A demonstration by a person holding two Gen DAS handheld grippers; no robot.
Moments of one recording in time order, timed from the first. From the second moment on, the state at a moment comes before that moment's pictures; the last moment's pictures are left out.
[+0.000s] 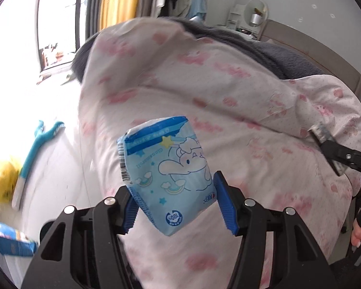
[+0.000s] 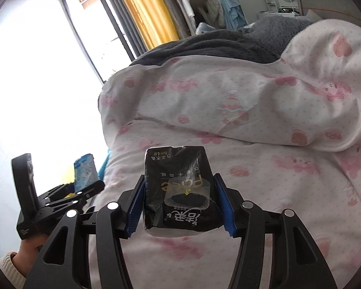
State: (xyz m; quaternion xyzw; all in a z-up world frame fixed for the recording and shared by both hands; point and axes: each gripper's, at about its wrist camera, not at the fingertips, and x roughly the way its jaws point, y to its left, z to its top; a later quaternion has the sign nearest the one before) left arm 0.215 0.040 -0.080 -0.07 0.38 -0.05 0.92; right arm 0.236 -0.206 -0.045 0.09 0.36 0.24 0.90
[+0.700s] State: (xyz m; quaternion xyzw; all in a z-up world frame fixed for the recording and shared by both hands) left arm 0.156 0.171 -0.143 -0.12 0.47 0.05 0.87; right arm 0.189 -0.051 -0.052 0.01 0.36 0.35 0.87
